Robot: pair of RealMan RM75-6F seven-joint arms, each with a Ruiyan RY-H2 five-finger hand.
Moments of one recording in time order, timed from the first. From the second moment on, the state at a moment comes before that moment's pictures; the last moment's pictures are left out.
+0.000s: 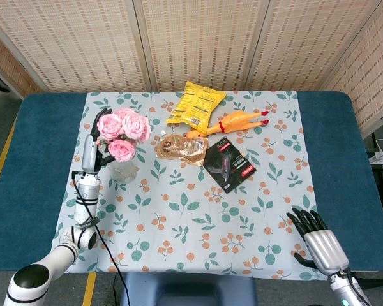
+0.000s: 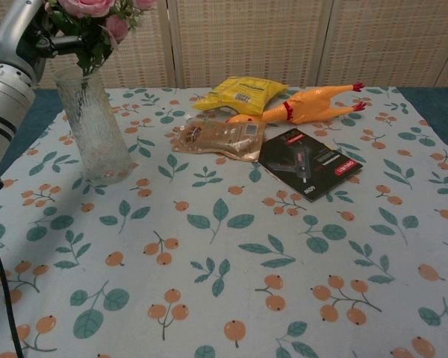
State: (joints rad) left arm -0.83 -1.97 -0.32 -0.46 1.36 1.43 -1.06; right arm 0.09 -1.15 -0.11 -1.76 -1.60 1.31 -0.25
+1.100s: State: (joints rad) left arm -0.62 -1.81 -0.23 -0.71 1.41 1.49 -0.88; right arm 0.08 -1.14 -0.13 -1.76 -1.65 1.33 -0.22
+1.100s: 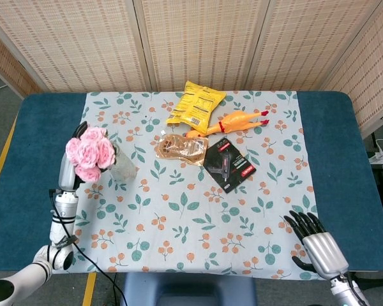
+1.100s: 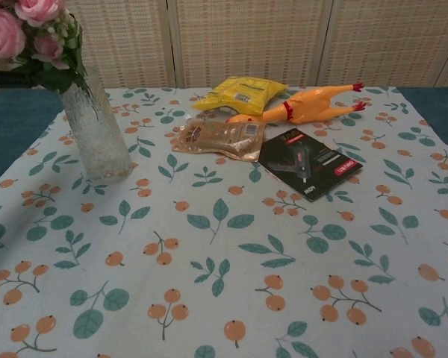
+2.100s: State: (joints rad) left arm -0.23 -1.41 0.09 -1.14 1.49 1.49 -0.23; right arm 0.07 -1.14 -0.14 -1.76 -1.67 1.33 -0.23
